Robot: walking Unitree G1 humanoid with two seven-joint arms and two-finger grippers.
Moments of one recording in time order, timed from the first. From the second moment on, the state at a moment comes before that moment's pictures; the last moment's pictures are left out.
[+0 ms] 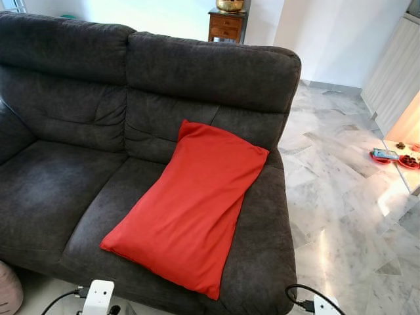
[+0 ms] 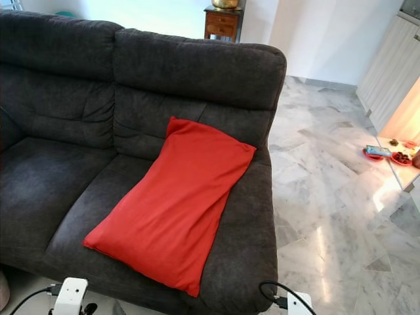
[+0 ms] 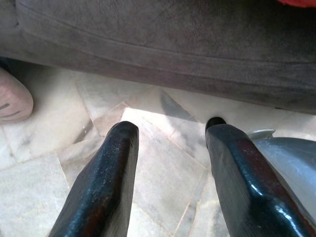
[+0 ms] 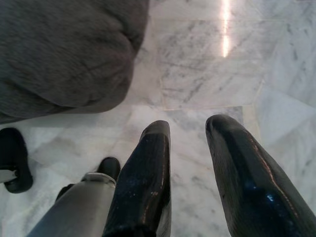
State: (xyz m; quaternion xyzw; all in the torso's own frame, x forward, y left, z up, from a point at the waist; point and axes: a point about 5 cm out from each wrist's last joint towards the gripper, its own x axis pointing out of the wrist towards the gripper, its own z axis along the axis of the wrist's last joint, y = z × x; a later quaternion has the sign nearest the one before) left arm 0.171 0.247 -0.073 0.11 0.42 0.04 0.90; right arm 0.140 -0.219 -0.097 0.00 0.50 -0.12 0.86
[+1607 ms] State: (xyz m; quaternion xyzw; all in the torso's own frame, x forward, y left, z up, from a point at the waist) left arm 0.154 0.240 -0.083 0.09 0.44 0.04 0.89; right arm 0.153 -0.210 -0.093 0.00 0.49 -0.08 0.87
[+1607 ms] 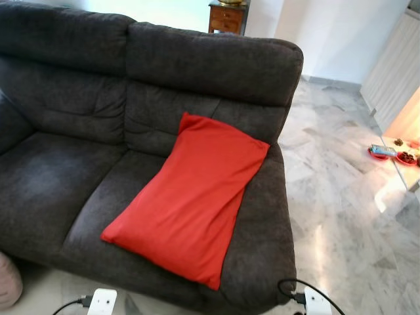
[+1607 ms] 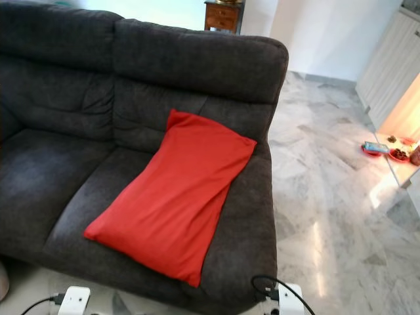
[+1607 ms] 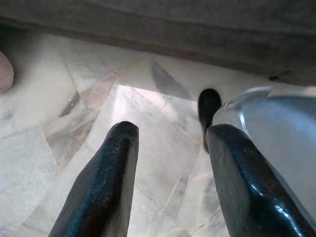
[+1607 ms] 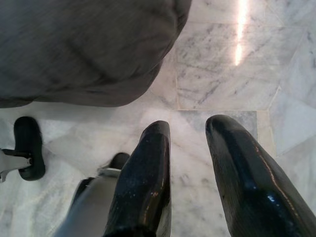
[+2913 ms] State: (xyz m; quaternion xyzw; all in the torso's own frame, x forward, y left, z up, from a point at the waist) left arm 0.150 0.236 -0.087 0.08 0.46 0.04 0.88; right arm 0.139 -0.204 -0.100 -0.01 0.51 -0.04 0.86
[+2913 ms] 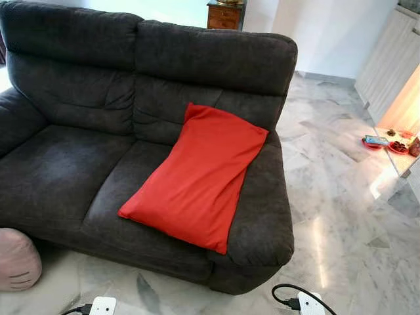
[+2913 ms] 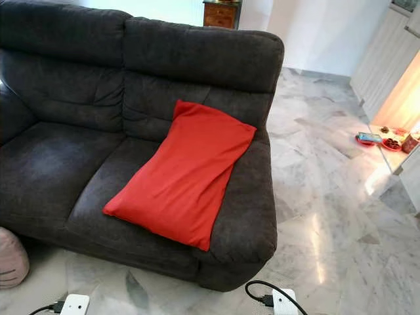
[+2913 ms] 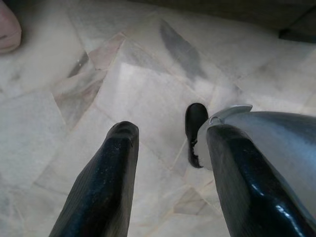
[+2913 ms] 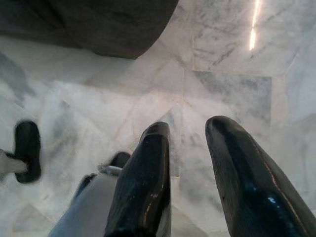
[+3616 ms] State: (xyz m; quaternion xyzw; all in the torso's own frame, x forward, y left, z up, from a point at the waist) left arm 0.146 0.236 -0.088 0.08 0.46 0.05 0.88; right arm 0.139 -0.197 -0.101 -0.01 0.52 -0.03 0.86
